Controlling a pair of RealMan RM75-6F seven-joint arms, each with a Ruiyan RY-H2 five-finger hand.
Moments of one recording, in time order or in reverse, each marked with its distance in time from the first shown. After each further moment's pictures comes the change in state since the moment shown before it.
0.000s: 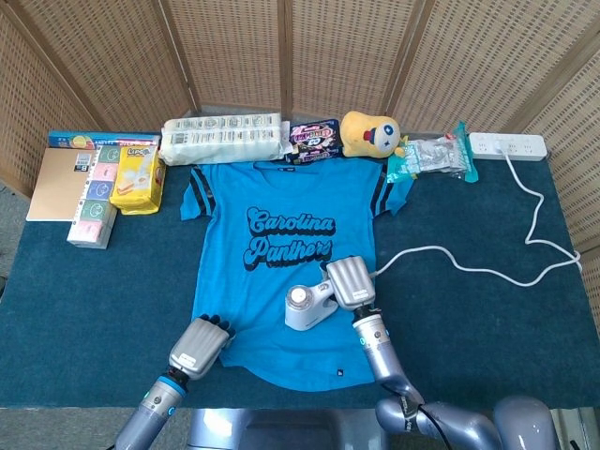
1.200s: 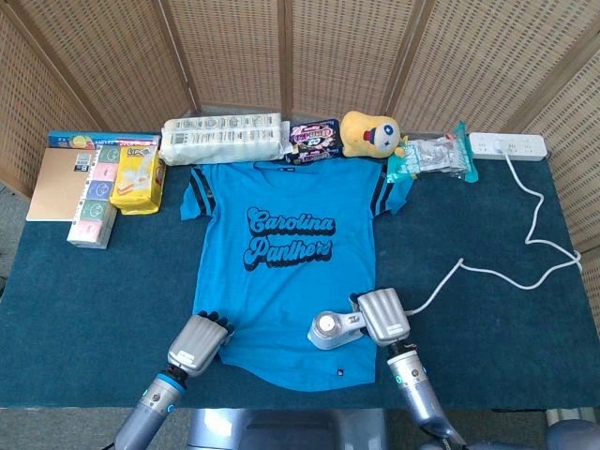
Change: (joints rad) left arm -0.002 0.006 -0.007 0.000 0.004 0.012 -0.014; right arm -0.185 0.207 -0.210 -0.315 -0.057 0.146 -0.041
